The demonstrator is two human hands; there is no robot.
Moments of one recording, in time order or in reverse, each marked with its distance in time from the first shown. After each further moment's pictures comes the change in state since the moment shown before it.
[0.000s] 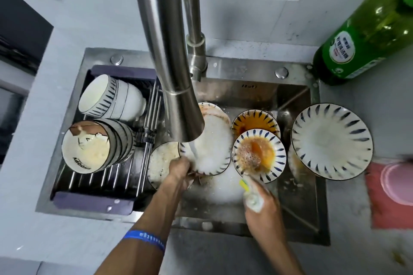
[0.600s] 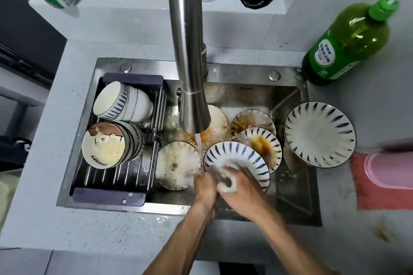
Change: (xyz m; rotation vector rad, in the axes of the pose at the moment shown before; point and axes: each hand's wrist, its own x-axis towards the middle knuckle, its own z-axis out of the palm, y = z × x) left_hand -0.105 -0.027 0.009 0.000 -0.125 0.053; right_hand 0.018 -0.073 -0.020 -0.252 -0.335 -0.169
